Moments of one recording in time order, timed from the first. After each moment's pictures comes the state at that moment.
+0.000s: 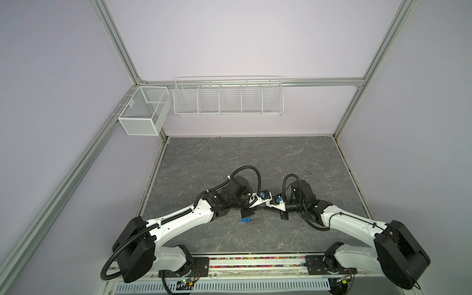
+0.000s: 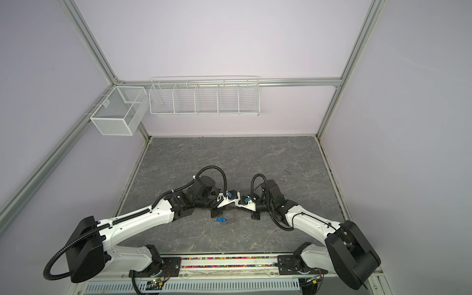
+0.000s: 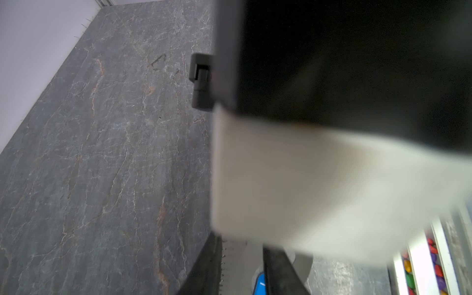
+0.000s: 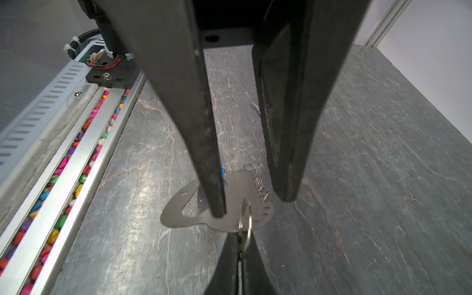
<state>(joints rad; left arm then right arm) -0.92 1.32 0.85 -0.25 0.35 0.50 0.60 1.24 0.51 0.07 -0.75 -0.68</state>
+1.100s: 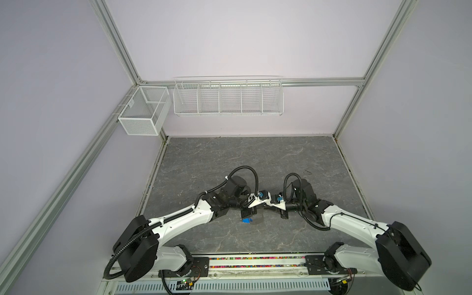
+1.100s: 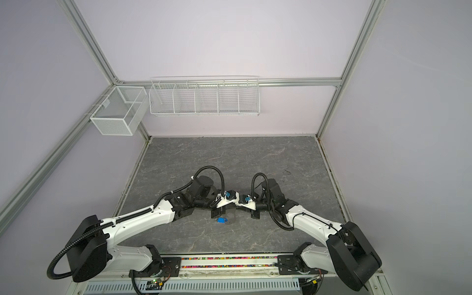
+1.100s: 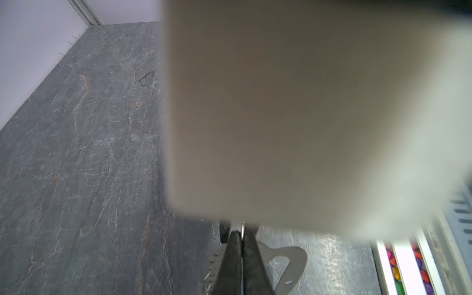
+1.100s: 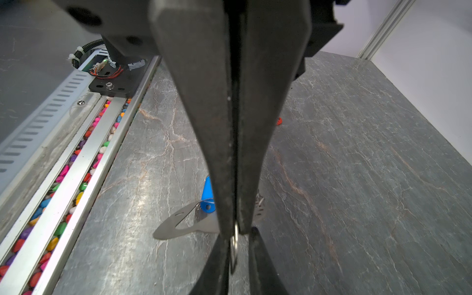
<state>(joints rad) -0.90 1.33 0.81 -0.15 0.48 0.49 0.60 1.23 0.52 0.08 -0.77 -0.67</state>
